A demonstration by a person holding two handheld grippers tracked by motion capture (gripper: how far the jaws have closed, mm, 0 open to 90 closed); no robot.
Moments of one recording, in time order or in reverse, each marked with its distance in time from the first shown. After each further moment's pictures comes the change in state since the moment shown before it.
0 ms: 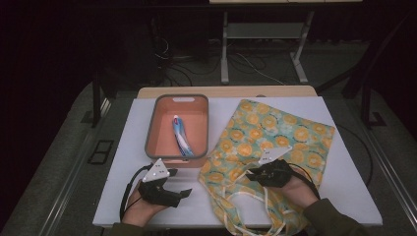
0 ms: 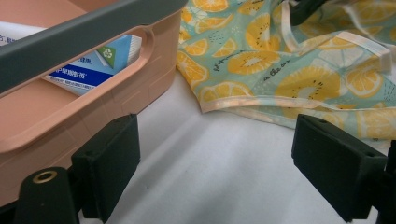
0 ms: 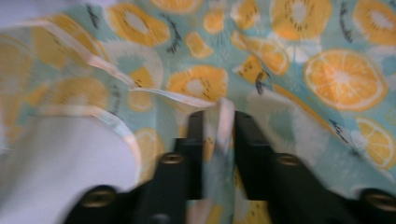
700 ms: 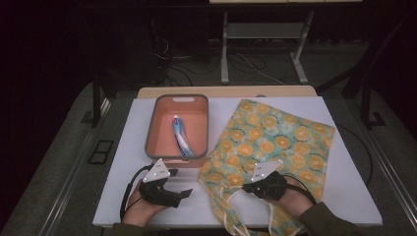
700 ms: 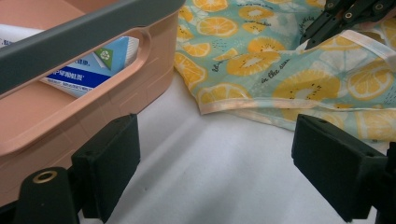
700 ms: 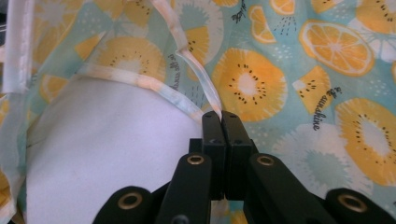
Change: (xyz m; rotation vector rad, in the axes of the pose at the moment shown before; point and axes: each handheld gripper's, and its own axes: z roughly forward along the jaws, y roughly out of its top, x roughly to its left) left arm -0.001 0.001 0.000 0.002 0.000 0.007; right arm 0.028 -0.010 0.017 0.074 0.032 -0.160
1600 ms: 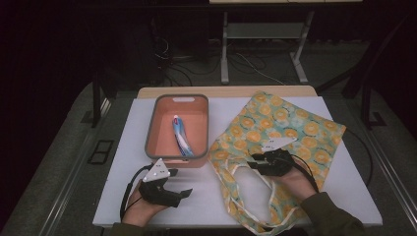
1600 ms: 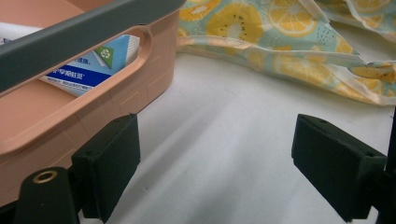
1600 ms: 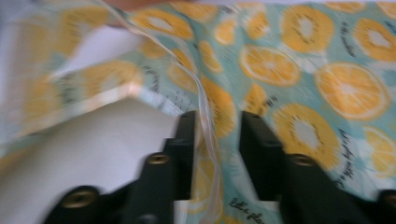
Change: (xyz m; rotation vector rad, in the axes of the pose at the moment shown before) left arm 0.001 -0.001 0.000 0.002 -0.002 -0.003; right arm -0.050 0.012 -0.024 -0.129 -0.164 0.221
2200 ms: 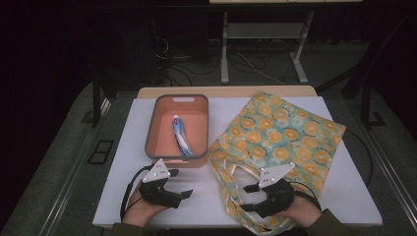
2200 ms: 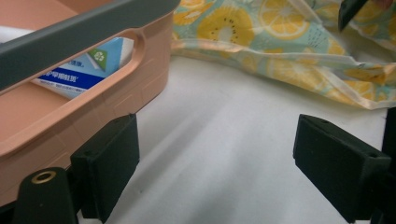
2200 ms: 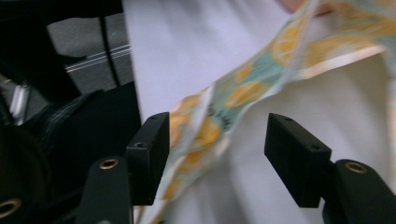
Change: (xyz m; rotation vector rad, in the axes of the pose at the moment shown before) left arm -0.001 0.000 0.001 -0.011 -0.019 0.001; right arm 0.076 -0.020 -0.022 0.057 0.337 -0.116
